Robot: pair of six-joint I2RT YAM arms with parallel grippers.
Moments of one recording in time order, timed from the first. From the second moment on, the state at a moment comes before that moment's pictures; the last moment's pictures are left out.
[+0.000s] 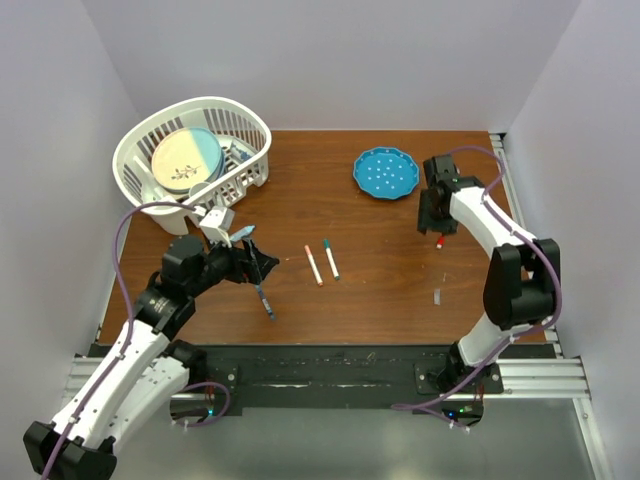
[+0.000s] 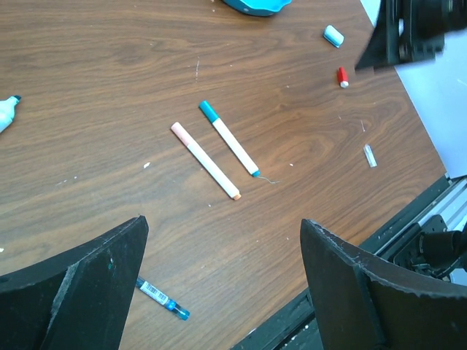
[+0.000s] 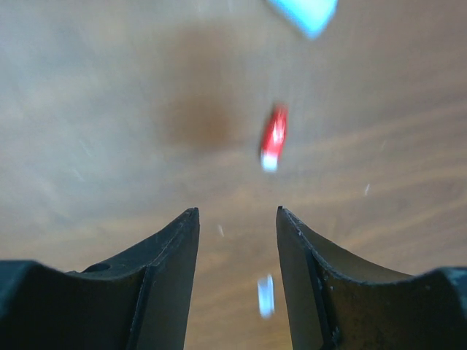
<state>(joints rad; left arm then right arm) -0.40 0.65 0.59 -0.30 0.25 -0.43 0.17 1.67 1.27 -0.78 0.27 0.30</state>
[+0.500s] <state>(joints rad) -0.41 0.89 0.57 -0.48 -0.14 -0.77 0.18 1.40 1.09 -0.81 0.14 0.29</state>
